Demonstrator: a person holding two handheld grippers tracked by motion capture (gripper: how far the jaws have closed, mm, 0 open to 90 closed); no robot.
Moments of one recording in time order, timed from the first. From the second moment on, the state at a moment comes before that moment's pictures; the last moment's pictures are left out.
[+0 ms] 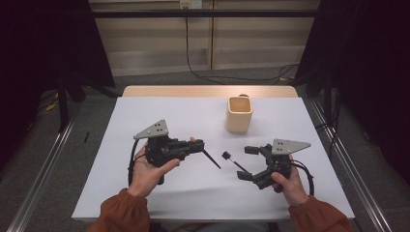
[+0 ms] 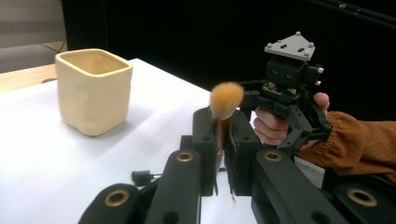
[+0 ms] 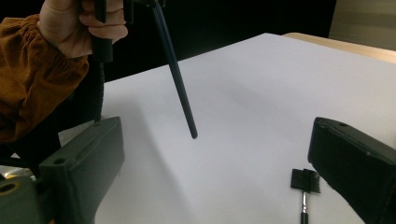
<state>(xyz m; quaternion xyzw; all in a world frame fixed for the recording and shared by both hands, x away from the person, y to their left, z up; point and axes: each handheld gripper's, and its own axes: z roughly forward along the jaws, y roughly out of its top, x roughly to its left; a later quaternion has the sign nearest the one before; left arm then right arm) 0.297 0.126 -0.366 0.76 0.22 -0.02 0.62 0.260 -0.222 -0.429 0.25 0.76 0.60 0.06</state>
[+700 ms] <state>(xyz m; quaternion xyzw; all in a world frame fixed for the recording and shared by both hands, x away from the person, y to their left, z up) 0.301 0.127 -0.357 0.81 0.20 -0.02 0.55 0.257 -0.225 -0.426 0.25 0.76 0.59 0.06</state>
